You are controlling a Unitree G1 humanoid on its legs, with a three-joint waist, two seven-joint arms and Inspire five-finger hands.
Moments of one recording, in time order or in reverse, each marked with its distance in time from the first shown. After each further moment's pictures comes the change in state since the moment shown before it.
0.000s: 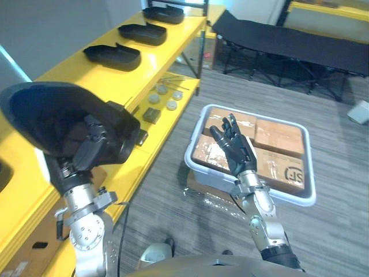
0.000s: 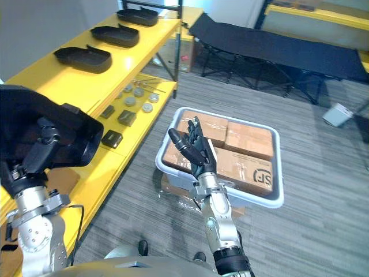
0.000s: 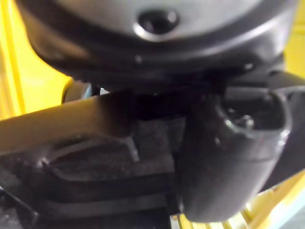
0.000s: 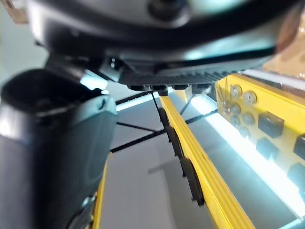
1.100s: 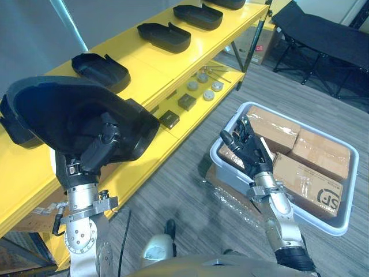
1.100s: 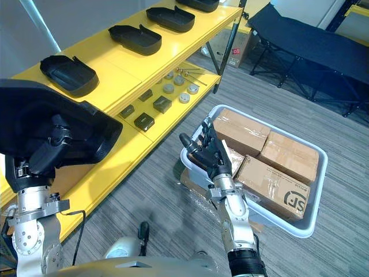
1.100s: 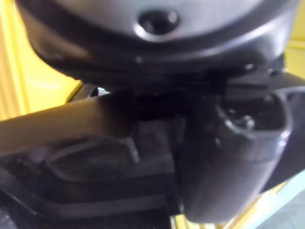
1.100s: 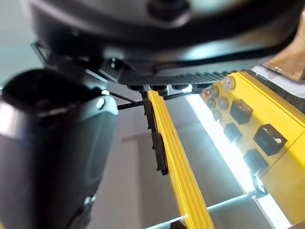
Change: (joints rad) left arm -0.031 0.044 -0.051 0.002 -0.129 -0.054 -0.234; right arm 0.062 -0.077 -0.126 -0.035 -0.077 0.003 0.089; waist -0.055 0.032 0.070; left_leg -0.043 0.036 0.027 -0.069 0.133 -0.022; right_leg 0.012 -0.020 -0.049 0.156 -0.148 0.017
